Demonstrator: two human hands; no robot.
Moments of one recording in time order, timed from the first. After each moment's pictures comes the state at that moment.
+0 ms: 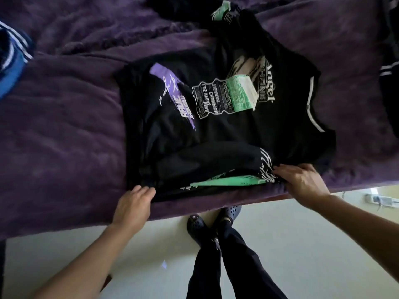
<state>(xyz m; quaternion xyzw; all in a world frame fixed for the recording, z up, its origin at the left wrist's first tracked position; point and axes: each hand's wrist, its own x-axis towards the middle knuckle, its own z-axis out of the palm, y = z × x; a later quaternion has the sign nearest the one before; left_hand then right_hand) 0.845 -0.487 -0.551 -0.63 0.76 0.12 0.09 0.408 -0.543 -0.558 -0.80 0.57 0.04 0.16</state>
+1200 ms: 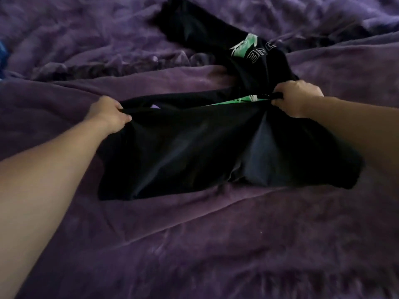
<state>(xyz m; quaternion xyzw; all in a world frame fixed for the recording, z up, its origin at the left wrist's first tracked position) 0.895 -0.869 -0.561 -0.87 0.41 0.28 0.01 0.483 -0.972 -0.562 -0.74 0.63 0.16 0.17</state>
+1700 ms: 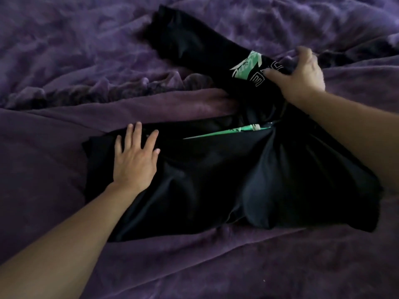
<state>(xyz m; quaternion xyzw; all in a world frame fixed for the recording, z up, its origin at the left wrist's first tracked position) 0.839 -0.859 -0.632 -0.73 0.67 0.09 0.10 0.508 -1.067 -0.584 -0.61 0.74 -0.14 0.25</state>
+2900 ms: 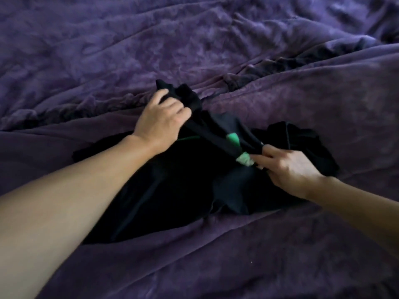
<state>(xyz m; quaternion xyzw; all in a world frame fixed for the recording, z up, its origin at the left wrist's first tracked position) 0.757 -0.952 -0.539 -0.45 0.89 -0.05 -0.03 0.448 -0.881 -0.534 -0.88 0.44 0.00 0.15</state>
